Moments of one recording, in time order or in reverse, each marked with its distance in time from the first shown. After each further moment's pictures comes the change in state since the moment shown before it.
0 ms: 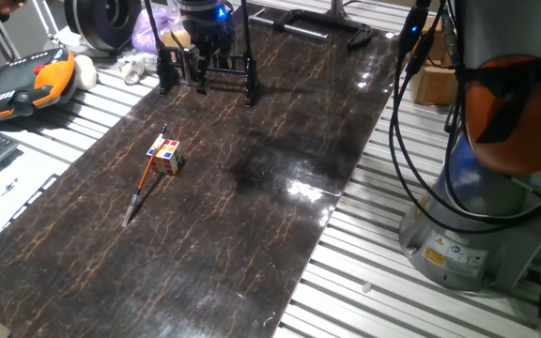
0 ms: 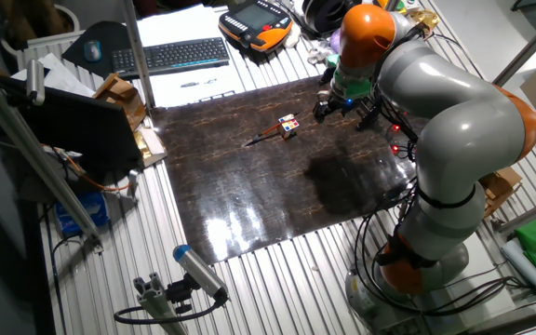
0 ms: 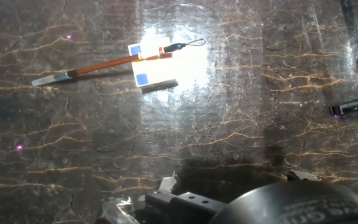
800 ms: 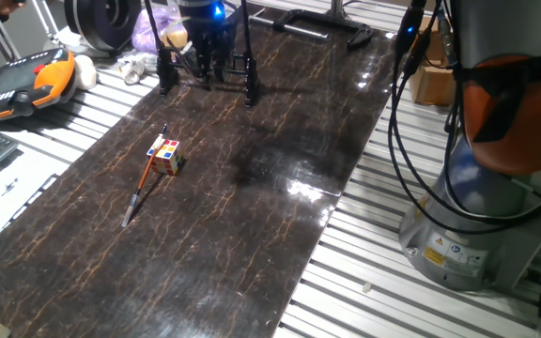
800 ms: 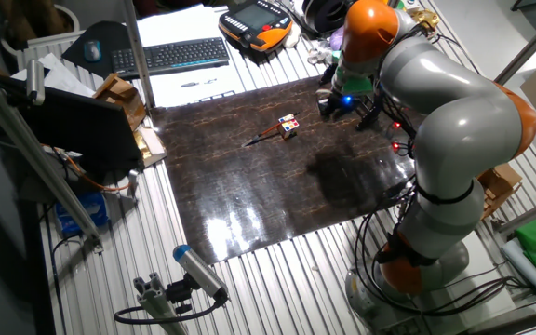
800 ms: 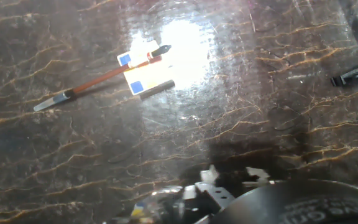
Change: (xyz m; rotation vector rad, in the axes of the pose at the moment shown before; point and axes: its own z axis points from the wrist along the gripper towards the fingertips) arm -0.001 0.002 0.000 -0.039 0.029 0.176
